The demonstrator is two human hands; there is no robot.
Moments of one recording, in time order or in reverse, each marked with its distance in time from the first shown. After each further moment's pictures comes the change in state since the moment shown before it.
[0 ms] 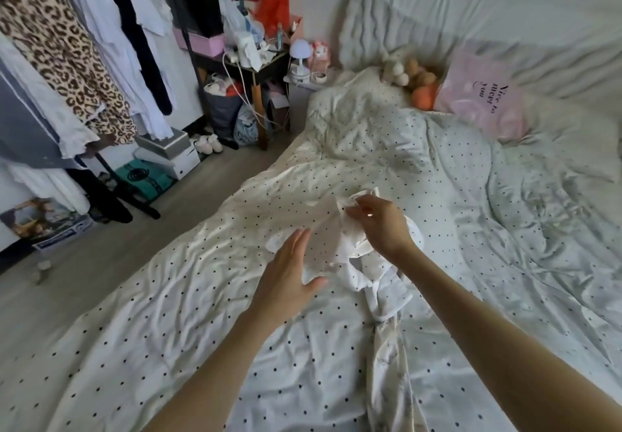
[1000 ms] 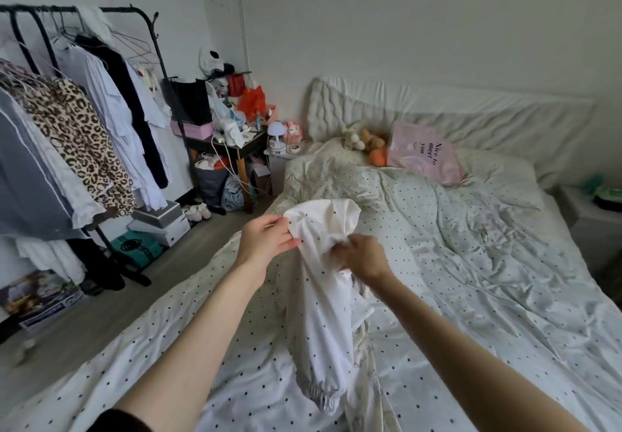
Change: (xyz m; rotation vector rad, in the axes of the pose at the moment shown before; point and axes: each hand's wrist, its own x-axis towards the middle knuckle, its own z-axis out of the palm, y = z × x) left_hand -0.040 0.146 -0.108 -1.039 0.252 -0.271; right_hand -0.127 -0.058 -0.085 0.137 0.063 0.193
